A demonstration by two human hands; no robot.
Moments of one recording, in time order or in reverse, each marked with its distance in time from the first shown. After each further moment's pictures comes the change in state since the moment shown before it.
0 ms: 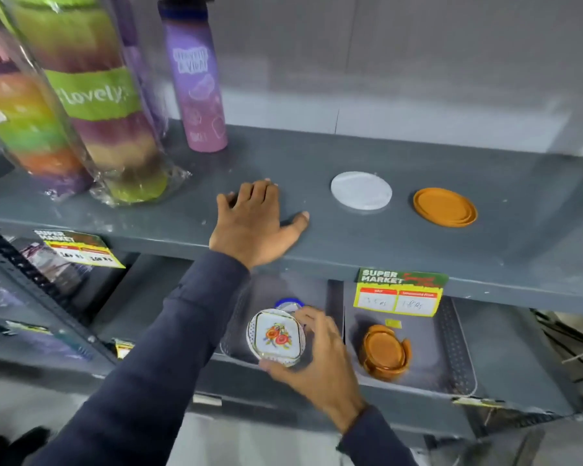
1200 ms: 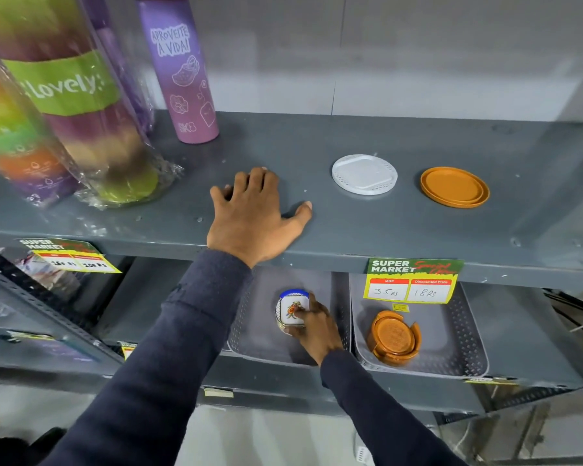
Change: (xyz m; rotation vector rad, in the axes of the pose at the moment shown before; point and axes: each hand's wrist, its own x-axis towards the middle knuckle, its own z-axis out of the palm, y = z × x) left_hand -0.001 0.002 -0.001 0.010 0.012 0.008; right_hand 0.062 0.115 0.090 -0.473 -0.396 0.272
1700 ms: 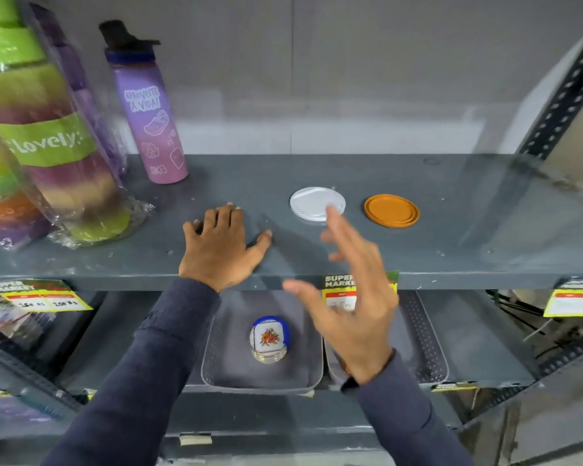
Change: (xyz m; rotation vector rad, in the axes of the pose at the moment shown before) left_hand -0.003 0.000 0.000 0.047 -0.058 0.016; right_hand -0.130 -0.067 -0.219 0.487 1.233 -0.707
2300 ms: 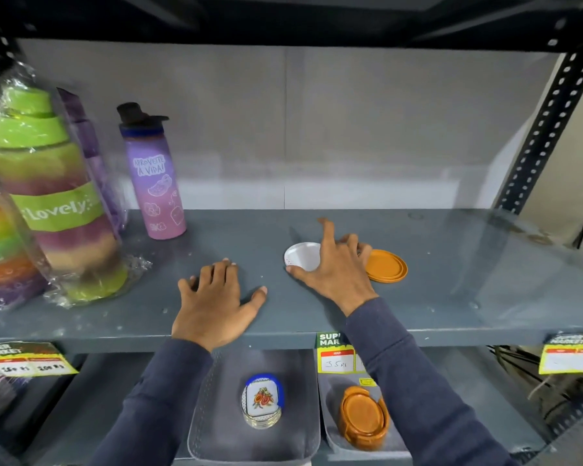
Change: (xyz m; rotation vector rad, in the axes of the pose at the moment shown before) left_hand 0.001 -0.002 0.000 -0.029 0.008 0.008; right_hand 0.091 0.102 0.037 -0.688 -0.585 0.470
